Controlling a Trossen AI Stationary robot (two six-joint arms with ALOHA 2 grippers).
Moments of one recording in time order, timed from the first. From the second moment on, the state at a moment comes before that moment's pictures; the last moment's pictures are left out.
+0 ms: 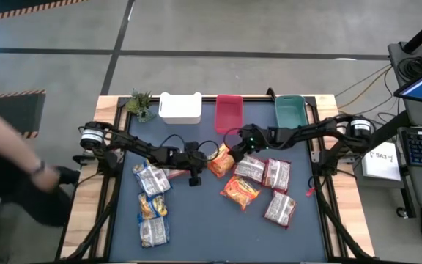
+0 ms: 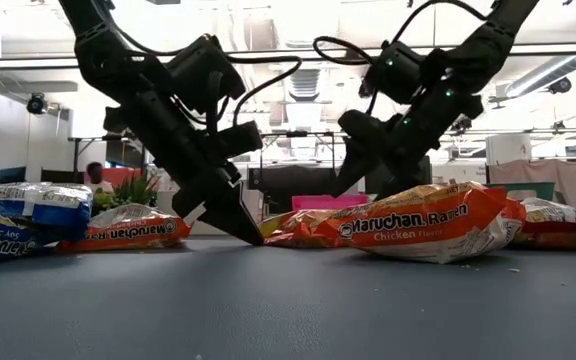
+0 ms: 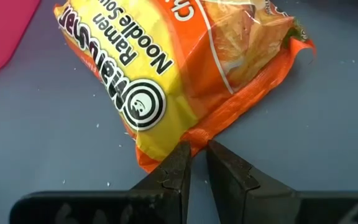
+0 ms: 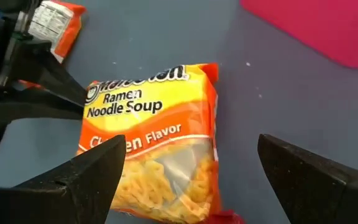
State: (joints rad) left arm -0.01 1.79 0.75 0.20 -0.20 -0.01; right arm -0.24 1.61 0.73 0.12 -0.07 0.70
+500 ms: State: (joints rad) left arm -0.02 1.78 0.75 0.19 -0.20 -0.02; right arm -0.25 1.79 0.73 0.40 -0.26 0.71
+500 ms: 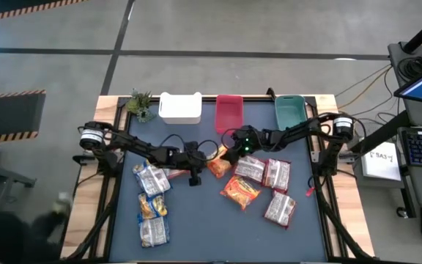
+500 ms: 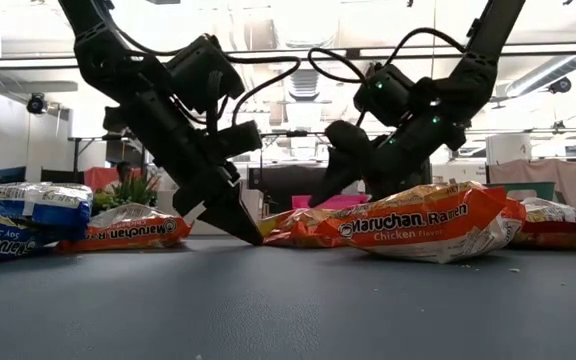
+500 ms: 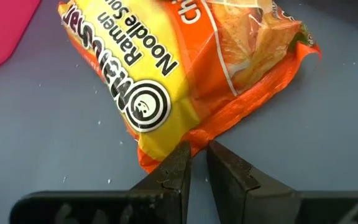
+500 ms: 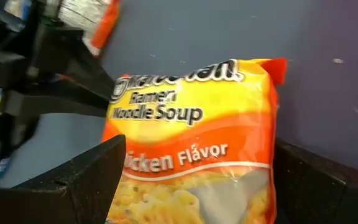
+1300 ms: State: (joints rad) left arm -0.02 1.79 0.76 0.22 -0.20 -0.05; right arm -0.25 1.80 0.72 0.51 -0.35 0.73
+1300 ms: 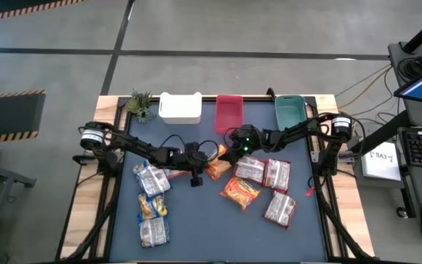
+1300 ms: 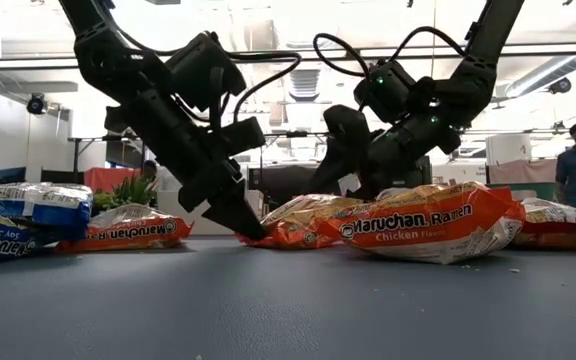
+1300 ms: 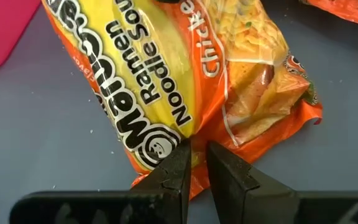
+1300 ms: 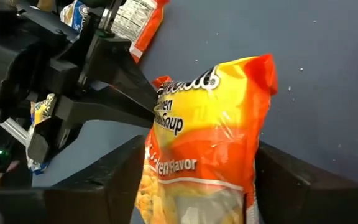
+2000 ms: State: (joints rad) left arm -0.02 1.80 0.76 0.23 -0.20 -0.05; right arm -0.25 1.80 0.72 0.55 -0.37 0.72
